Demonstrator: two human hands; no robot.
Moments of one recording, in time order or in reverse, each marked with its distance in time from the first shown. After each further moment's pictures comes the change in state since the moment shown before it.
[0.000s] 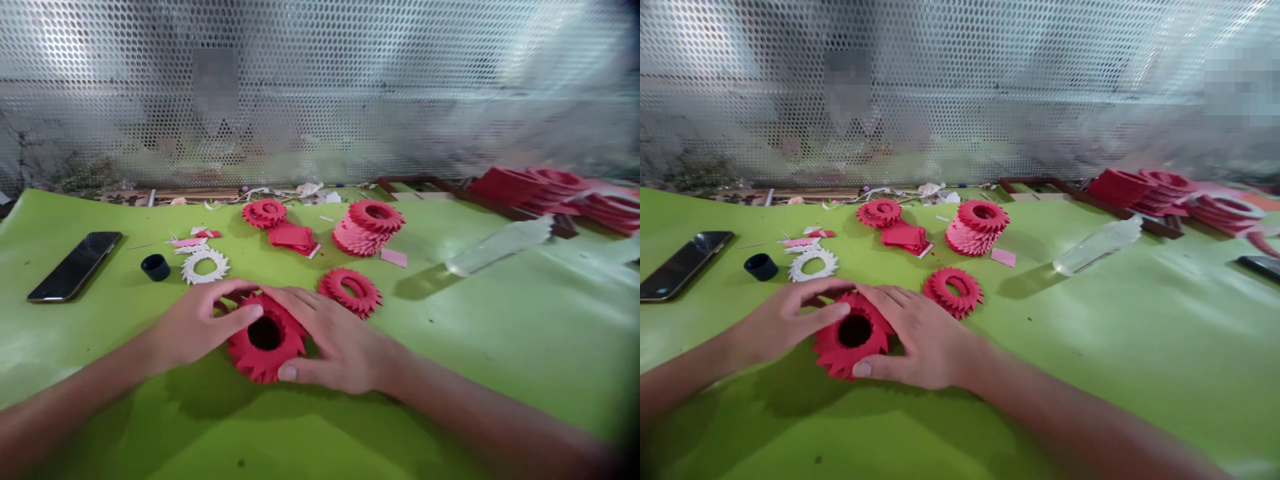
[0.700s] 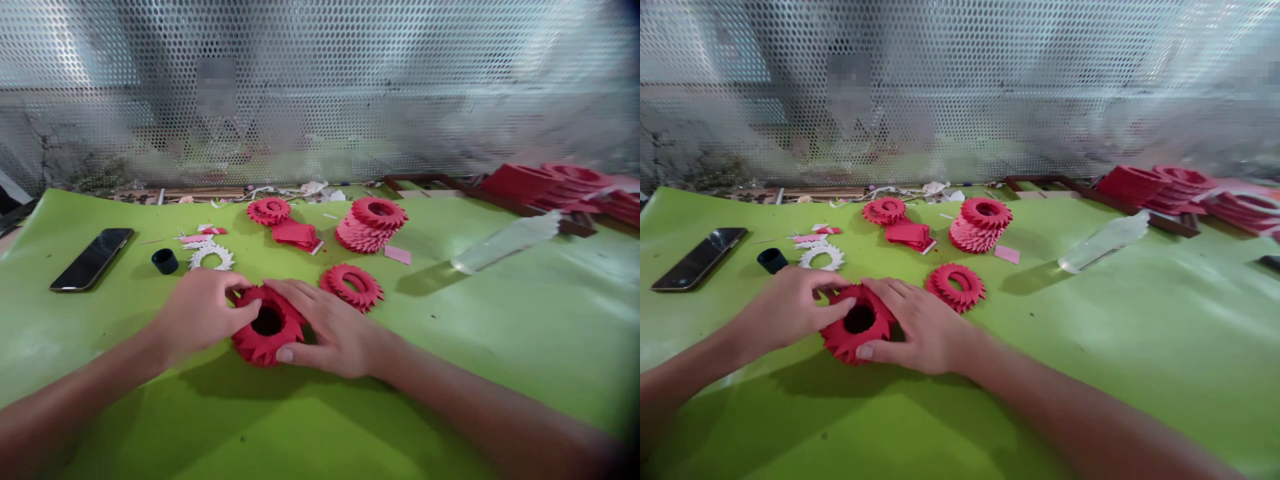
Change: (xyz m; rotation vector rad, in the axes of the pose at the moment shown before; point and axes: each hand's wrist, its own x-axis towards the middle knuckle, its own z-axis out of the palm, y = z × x) left_hand 0.000 0.031 -0.002 0.406 0.153 0.006; right_hand 0.001 0.002 0.002 -0.031 0.003 -0.003
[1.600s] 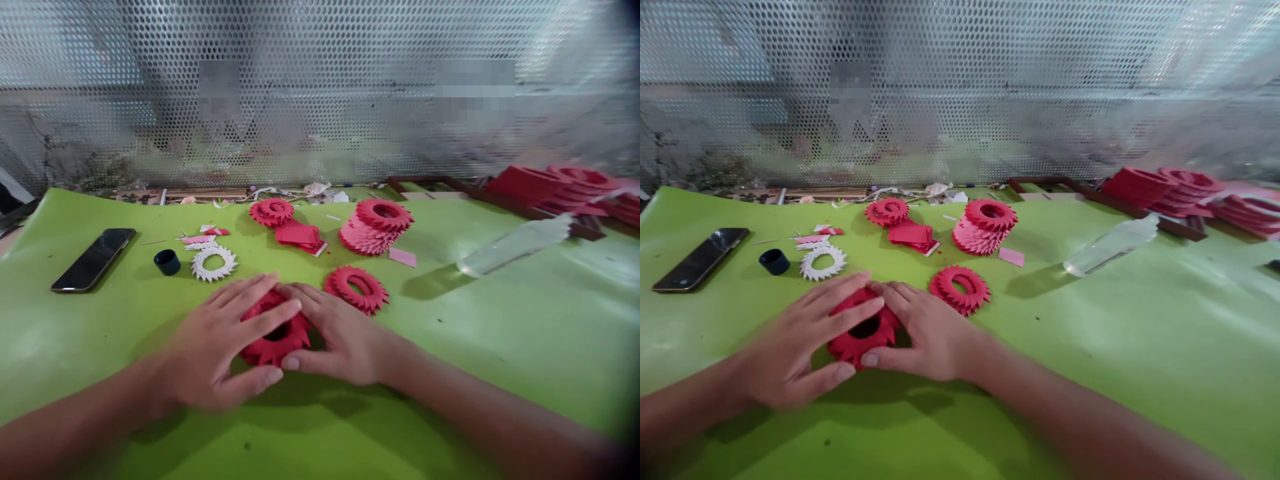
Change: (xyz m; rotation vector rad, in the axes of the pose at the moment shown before) left_hand -0.024 -0.024 0.027 0.080 -0.009 0.586; right_hand 0.000 -0.002 -0.002 -0.001 -0.021 0.031
